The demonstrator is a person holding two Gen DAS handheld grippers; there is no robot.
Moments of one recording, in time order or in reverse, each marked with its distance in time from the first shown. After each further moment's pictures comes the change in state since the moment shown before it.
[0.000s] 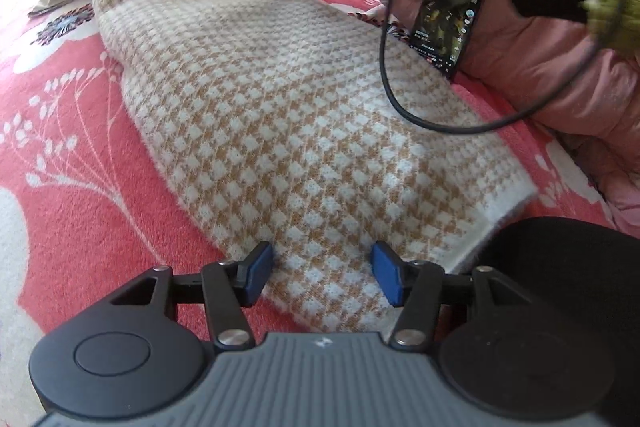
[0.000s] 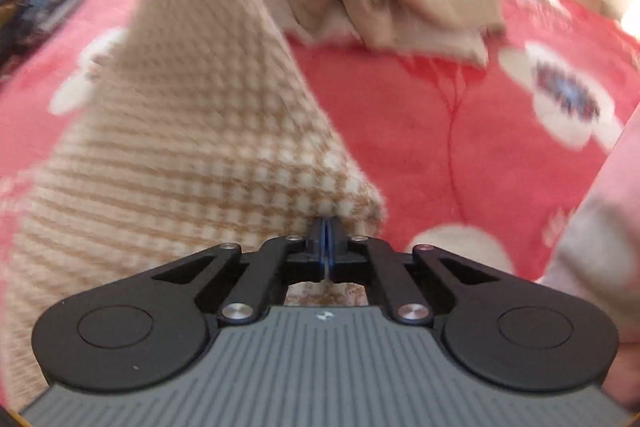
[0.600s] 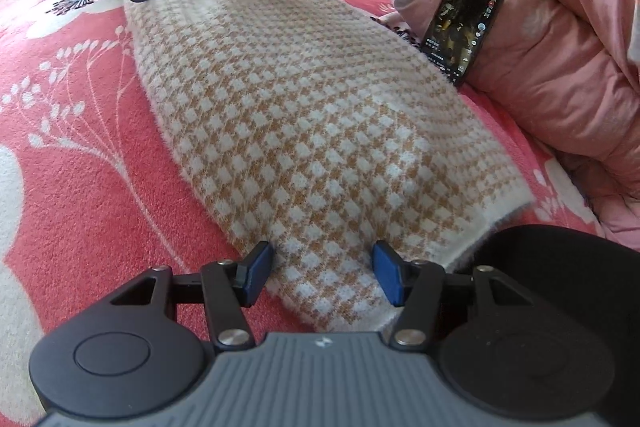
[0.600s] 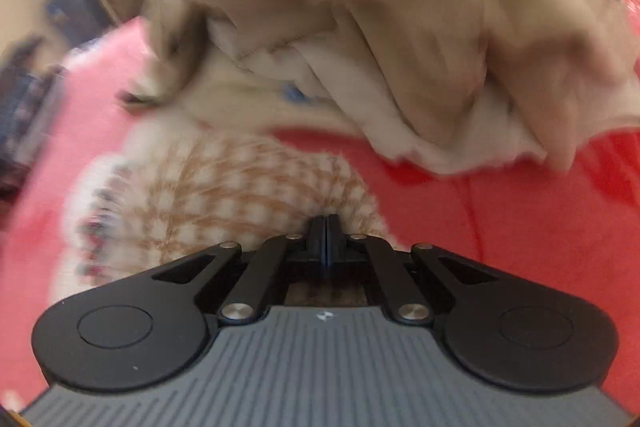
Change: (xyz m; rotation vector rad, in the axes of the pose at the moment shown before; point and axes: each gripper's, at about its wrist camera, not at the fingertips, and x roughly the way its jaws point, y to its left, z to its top) left arm 0.002 0.006 -0.008 -0.081 -0.013 -0.021; right arm 0.177 0.043 0.129 0.251 -0.001 0.107
